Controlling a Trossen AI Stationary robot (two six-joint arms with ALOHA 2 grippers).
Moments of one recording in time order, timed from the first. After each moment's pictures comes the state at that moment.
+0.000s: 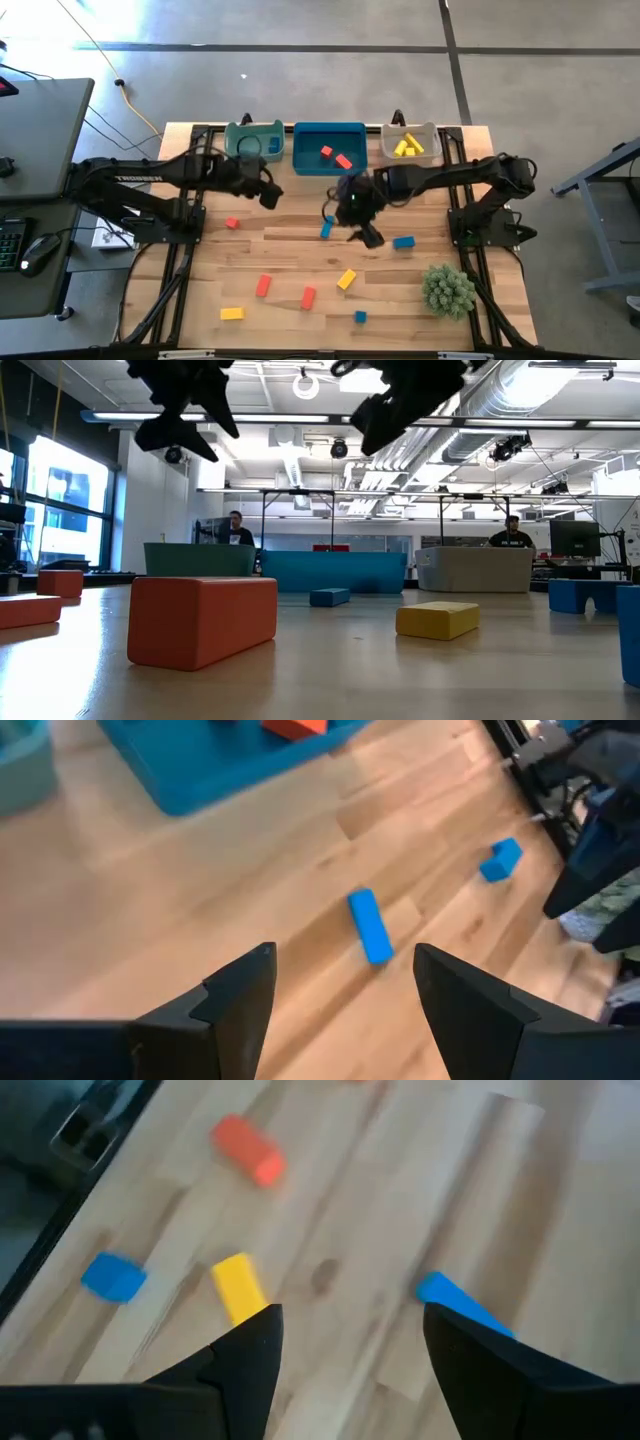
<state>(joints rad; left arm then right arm) 0.21 1.11 0.95 -0.66 -0.14 -0.89 0.02 1.64 1.36 -0.74 -0.34 -0.32</state>
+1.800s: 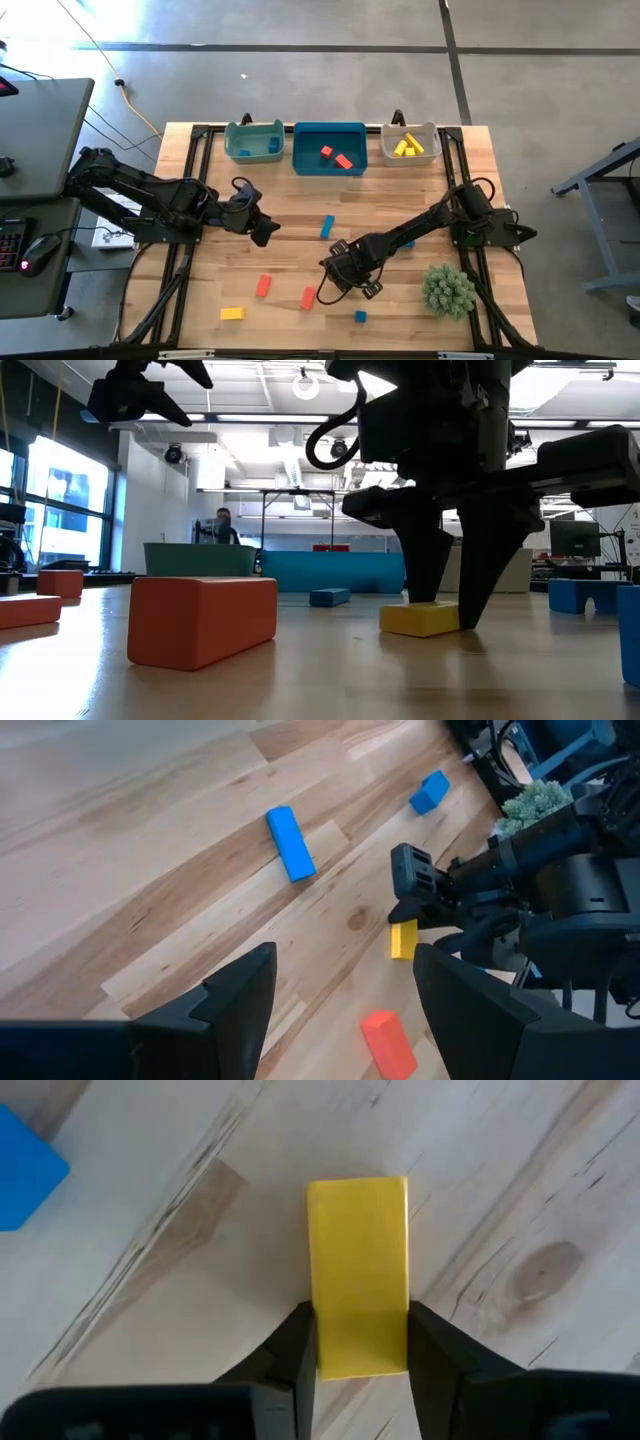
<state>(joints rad) -0.21 1.11 0.95 -0.66 -0.36 -1.17 0.36 2.04 1.36 -0.67 -0.08 -0.32</state>
